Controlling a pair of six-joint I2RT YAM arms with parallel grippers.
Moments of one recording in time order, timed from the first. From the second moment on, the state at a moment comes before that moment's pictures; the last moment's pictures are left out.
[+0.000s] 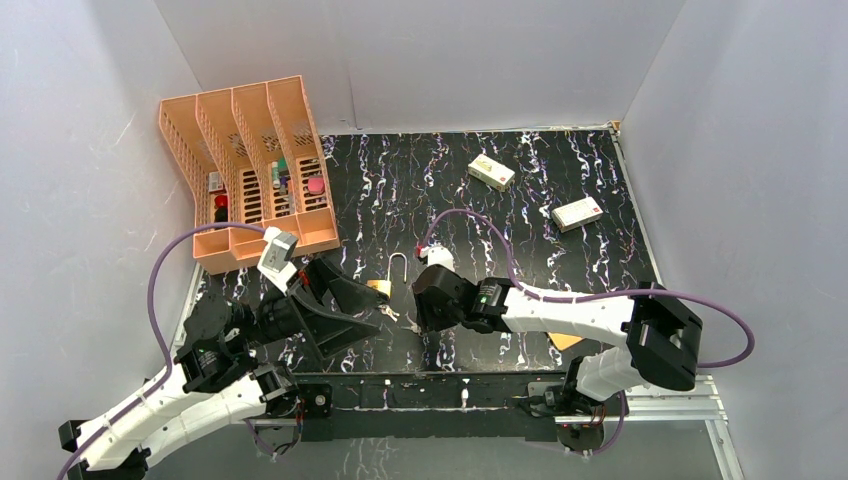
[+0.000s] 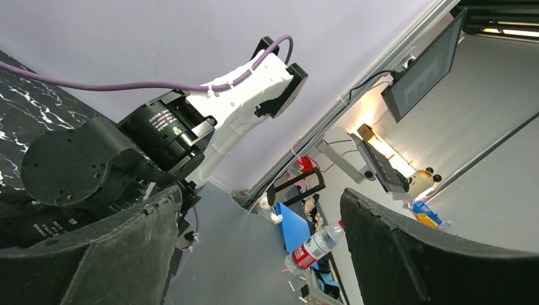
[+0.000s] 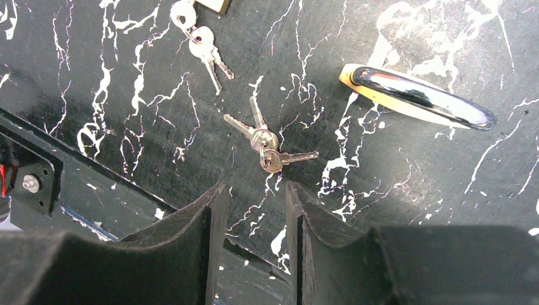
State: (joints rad) left arm -1.01 0.41 0.68 0.07 0.33 -0.88; right arm 1.20 1.41 0.89 -0.40 0.22 0.75
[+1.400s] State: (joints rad) left arm -1.01 0.19 0.66 -0.39 -0.23 -0.96; right arm 1.23 1.62 0.92 -0.34 0.33 0.78
